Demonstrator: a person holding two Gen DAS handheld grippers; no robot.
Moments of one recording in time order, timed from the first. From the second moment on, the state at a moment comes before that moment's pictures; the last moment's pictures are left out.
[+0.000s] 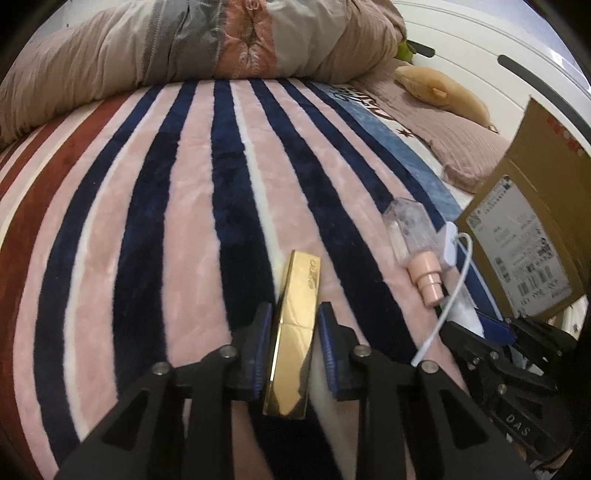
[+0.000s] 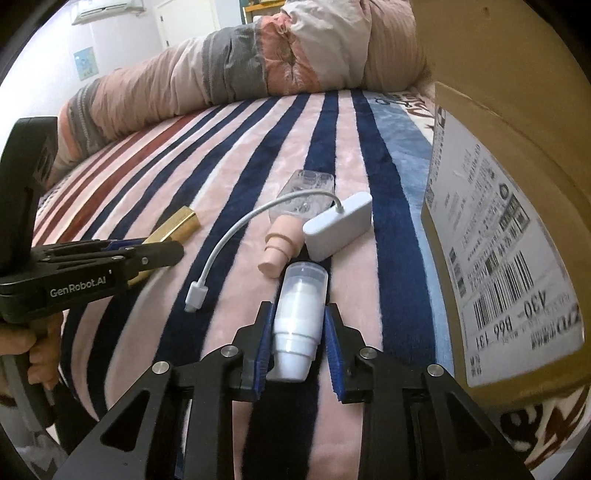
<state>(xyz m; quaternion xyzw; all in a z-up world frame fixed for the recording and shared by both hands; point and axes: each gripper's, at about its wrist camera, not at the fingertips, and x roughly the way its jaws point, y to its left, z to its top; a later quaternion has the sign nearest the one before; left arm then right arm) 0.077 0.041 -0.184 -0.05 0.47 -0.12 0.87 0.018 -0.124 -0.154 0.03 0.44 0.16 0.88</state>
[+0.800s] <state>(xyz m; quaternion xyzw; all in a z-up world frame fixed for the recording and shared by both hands) 0.020 0.013 -0.005 -0.02 0.33 -0.20 0.92 -0.020 -0.232 0.017 0.04 0.26 0.17 0.95</state>
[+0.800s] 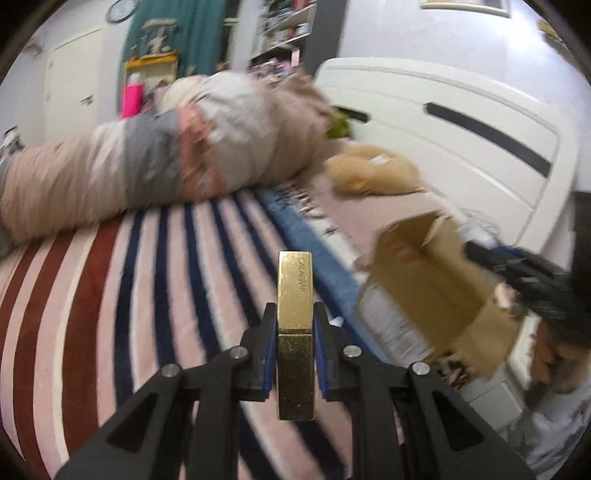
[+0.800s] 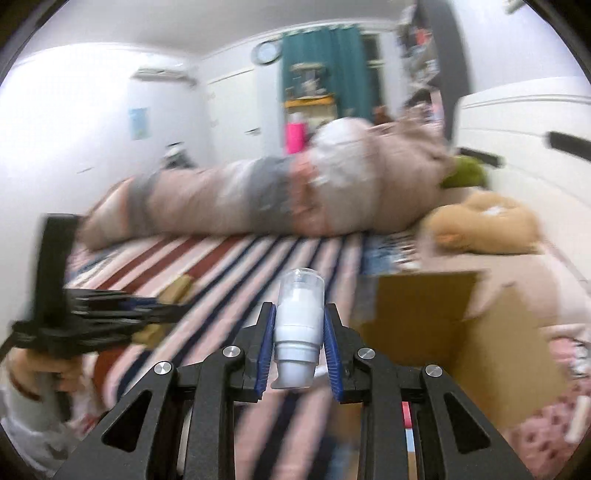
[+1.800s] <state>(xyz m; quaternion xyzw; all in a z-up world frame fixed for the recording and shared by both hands) 0.103 -0.217 -0.022 0.16 0.46 -0.31 0.82 0.010 -0.318 -0.054 0.05 0.34 0.13 0.93</state>
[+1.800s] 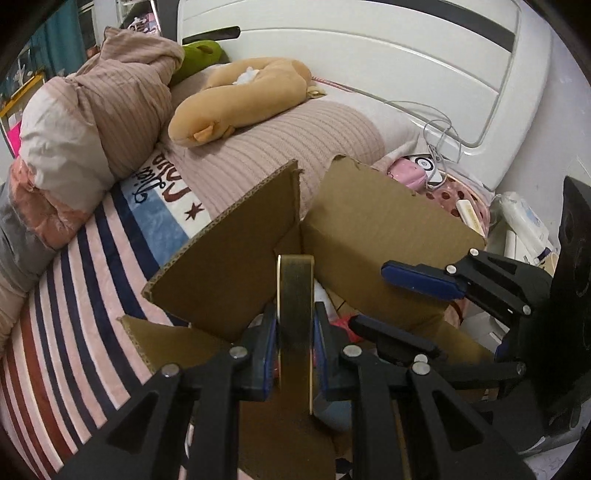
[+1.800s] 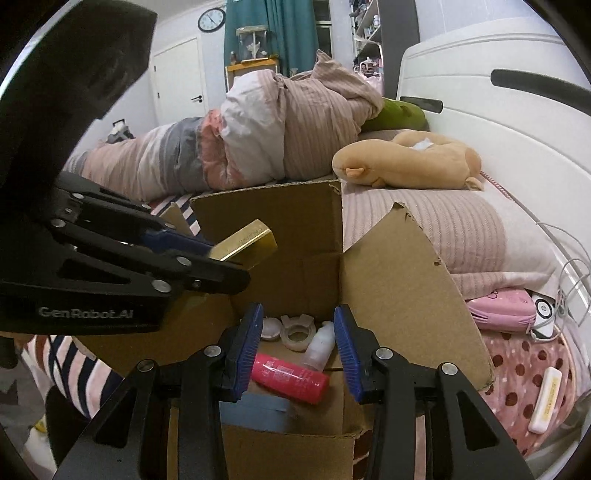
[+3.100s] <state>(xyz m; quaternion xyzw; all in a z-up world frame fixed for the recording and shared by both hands) 0.044 0.080 -0.045 -0.02 0.37 -0.14 0.92 -0.003 -0.113 -0.022 0.00 0.37 0.26 0.89</state>
